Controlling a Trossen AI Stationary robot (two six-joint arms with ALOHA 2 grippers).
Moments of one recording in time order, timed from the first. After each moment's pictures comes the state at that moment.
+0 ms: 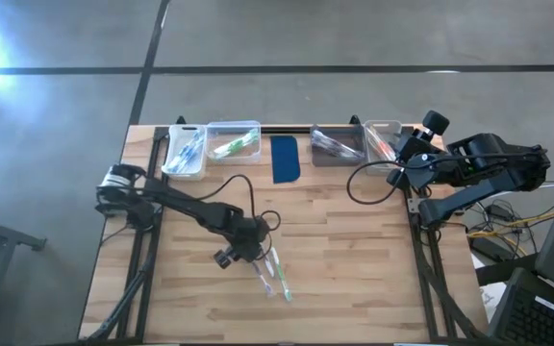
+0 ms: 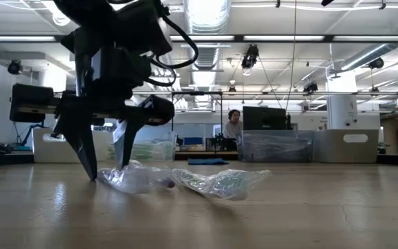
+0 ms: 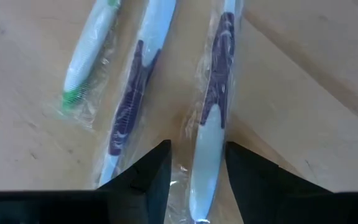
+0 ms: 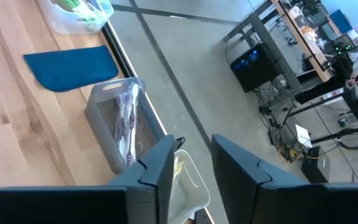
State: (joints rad) left arm -0.18 1.72 0.96 -0.42 0.20 0.63; right arm 0.20 1.07 1.52 -1.53 0.94 0.28
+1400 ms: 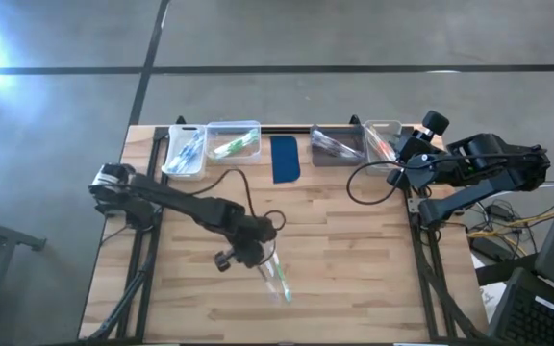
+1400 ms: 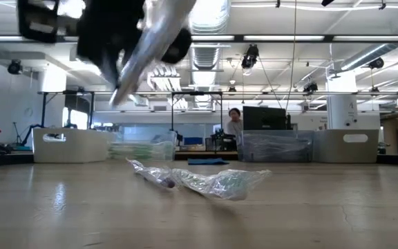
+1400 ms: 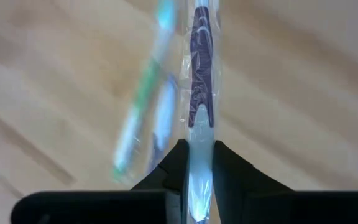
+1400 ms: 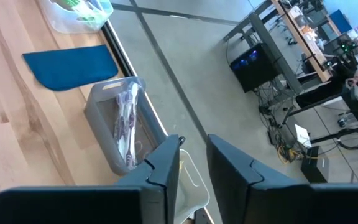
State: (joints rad) left arm -0.22 1.65 1.19 -0.64 0.27 0.70; right arm 0.20 1.07 1.52 -1.53 0.94 0.28
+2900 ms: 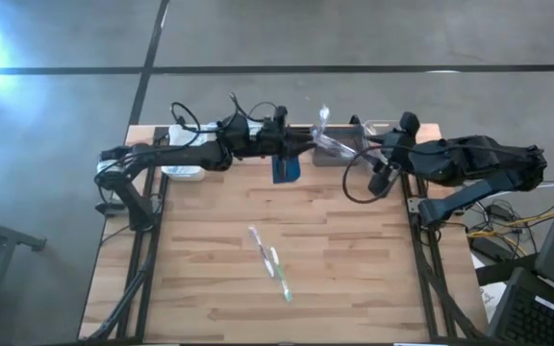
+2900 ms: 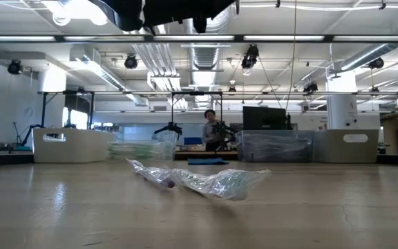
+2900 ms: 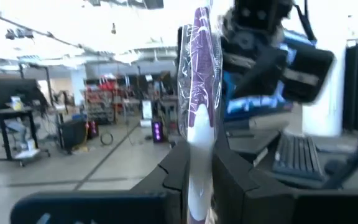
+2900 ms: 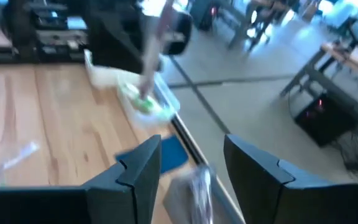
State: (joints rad) left arm 0.29 1.65 1.24 0.71 0.32 0.01; right arm 0.20 1.10 1.52 -1.01 0.76 0.11
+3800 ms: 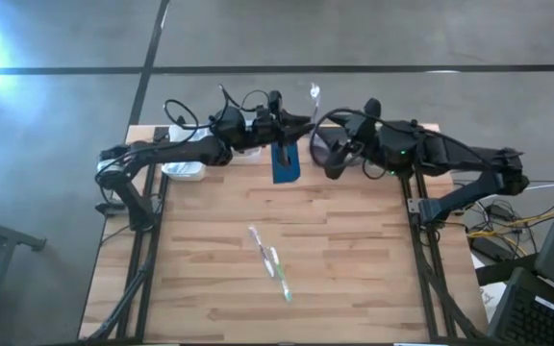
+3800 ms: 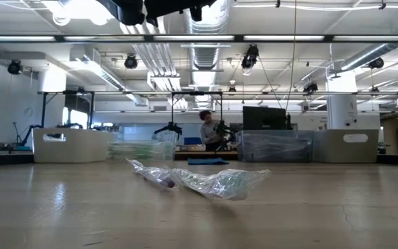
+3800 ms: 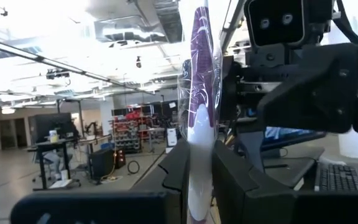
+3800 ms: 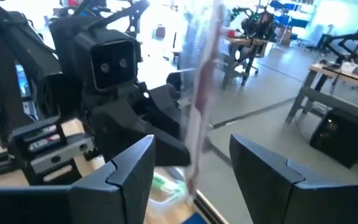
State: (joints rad) left arm 0.31 1.65 1.31 0.78 0.24 0.04; right arm 0.04 1.29 1.52 -0.45 0.67 0.02
